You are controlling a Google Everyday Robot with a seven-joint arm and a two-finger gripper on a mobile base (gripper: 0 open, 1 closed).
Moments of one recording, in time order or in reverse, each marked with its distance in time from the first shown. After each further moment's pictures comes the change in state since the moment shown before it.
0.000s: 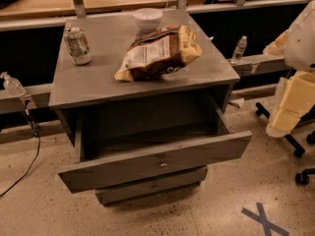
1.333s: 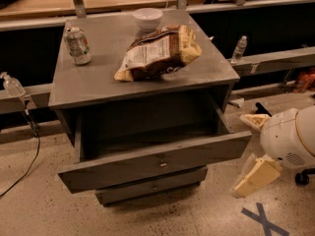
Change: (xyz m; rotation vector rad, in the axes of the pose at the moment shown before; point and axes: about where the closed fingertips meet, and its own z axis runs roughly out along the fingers) arm 0.008 0.077 0.127 -0.045 -0.359 0.147
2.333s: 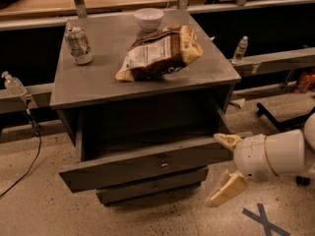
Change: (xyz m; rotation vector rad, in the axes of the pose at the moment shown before) arm 0.009 0.015 0.089 -0.120 -0.209 0.024
